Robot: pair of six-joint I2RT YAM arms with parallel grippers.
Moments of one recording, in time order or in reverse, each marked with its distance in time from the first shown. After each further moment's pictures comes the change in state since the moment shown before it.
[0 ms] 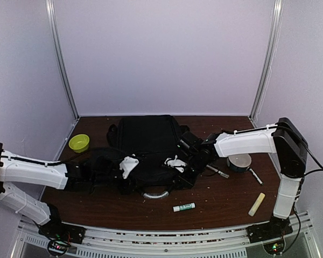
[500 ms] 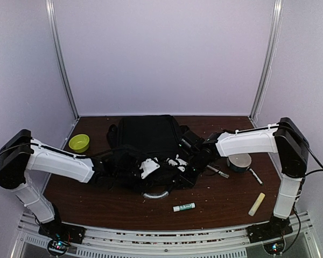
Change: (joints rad) left arm -0.014 0.296 0.179 0.049 0.039 0.196; right arm -0.002 -0.012 -0.011 0.003 -0.018 0.008
